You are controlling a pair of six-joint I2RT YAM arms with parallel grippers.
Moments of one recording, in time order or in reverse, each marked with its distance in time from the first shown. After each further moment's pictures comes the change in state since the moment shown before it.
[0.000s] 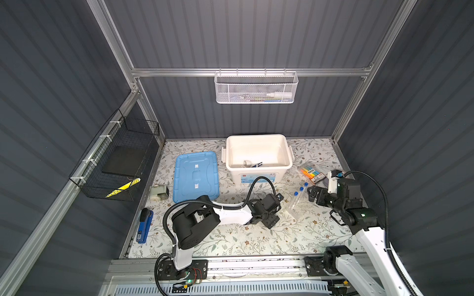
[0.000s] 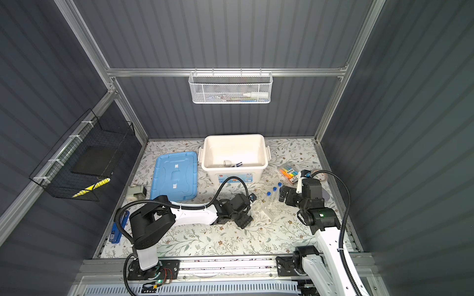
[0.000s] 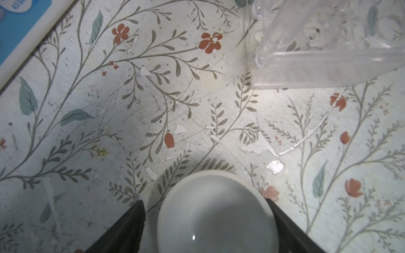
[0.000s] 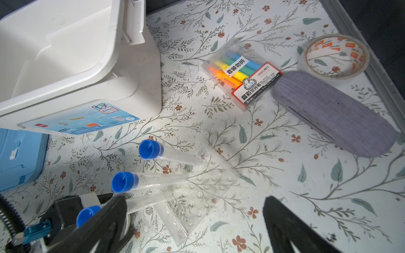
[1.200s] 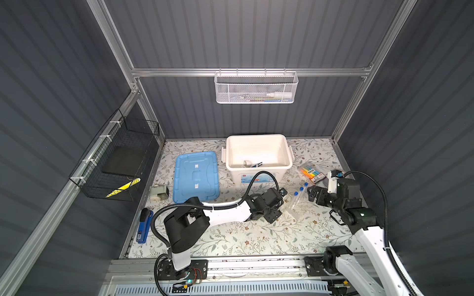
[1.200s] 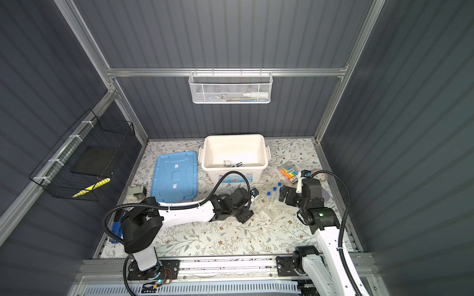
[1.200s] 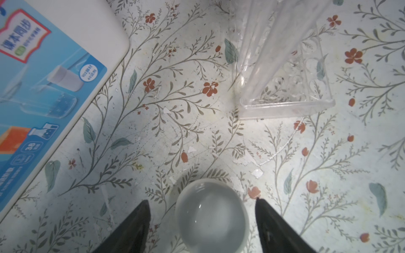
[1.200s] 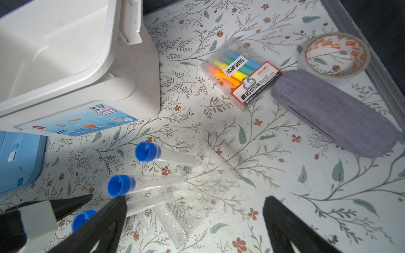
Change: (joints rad) left arm 0.004 -0.082 0.084 -0.117 -0.024 0.053; right arm -0.005 0.005 -0.010 0.015 -0.001 0.003
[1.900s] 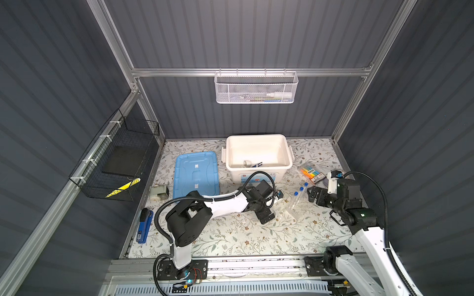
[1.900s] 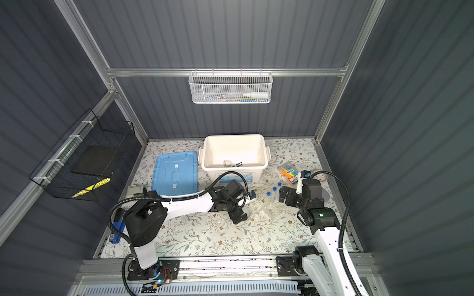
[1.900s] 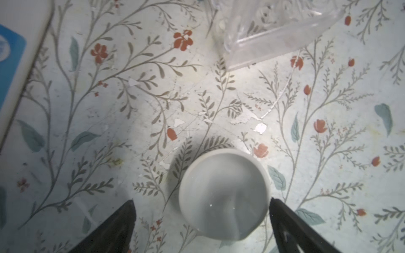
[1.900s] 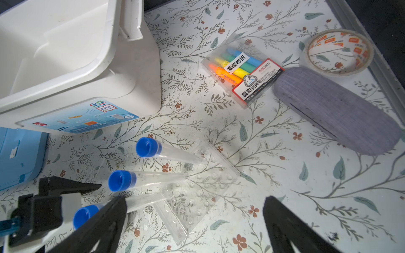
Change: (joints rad) left arm 0.117 0.070 0.047 -0.132 0.291 0.303; right arm -0.002 -0.008 0.000 -0.018 -0.007 0.000
